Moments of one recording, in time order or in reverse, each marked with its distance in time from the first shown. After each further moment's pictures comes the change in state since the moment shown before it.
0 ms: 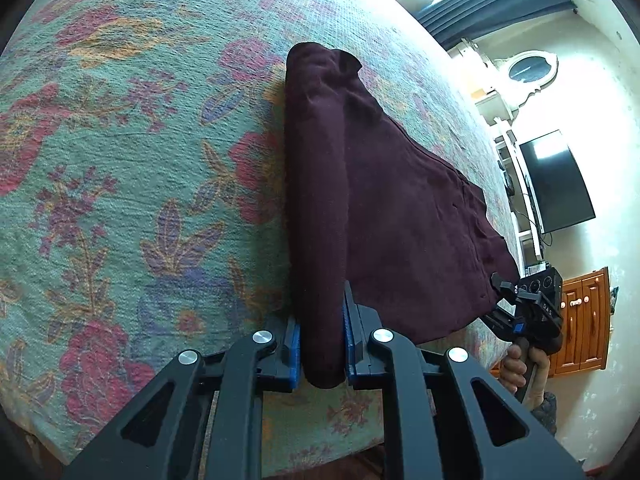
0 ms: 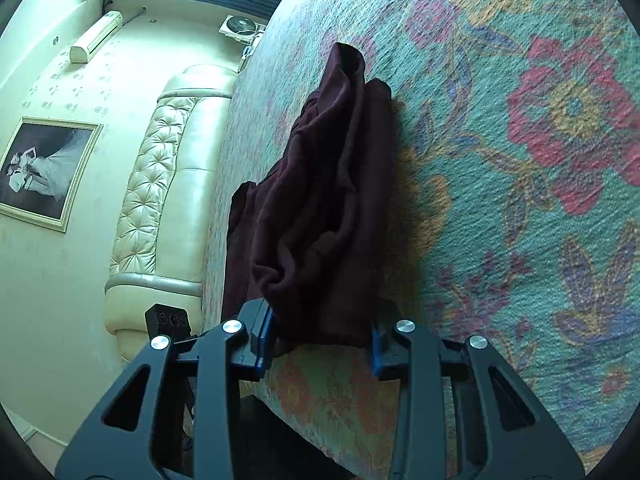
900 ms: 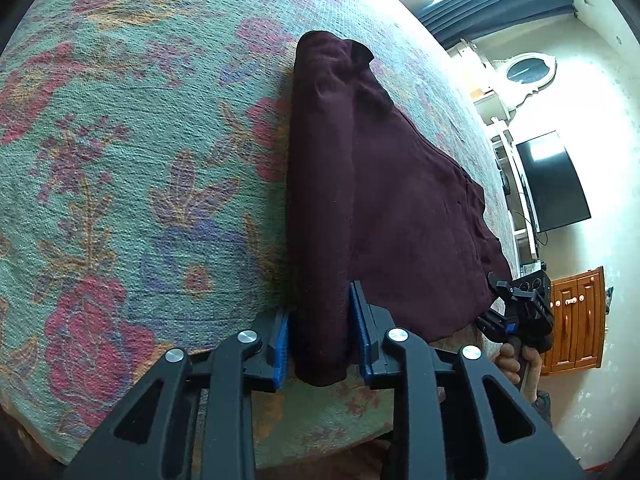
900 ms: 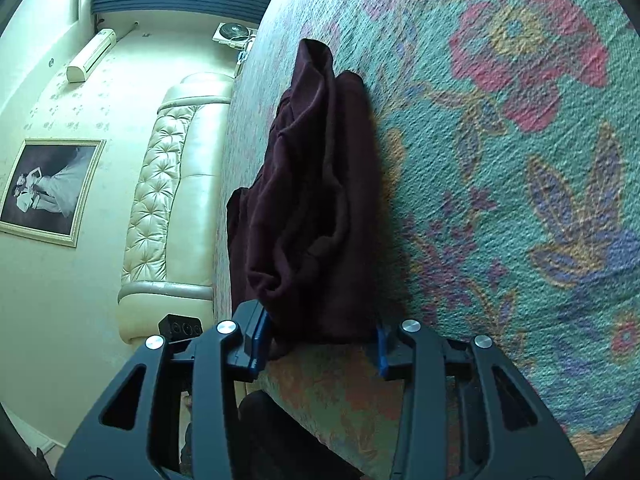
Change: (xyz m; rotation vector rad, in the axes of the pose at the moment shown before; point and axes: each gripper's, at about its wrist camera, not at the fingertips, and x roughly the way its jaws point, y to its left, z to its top) left arm 0.003 0.011 -0.007 -0.015 0.010 -0.034; right arm -0.003 -0.029 -0.007 0.072 -0.002 0.055
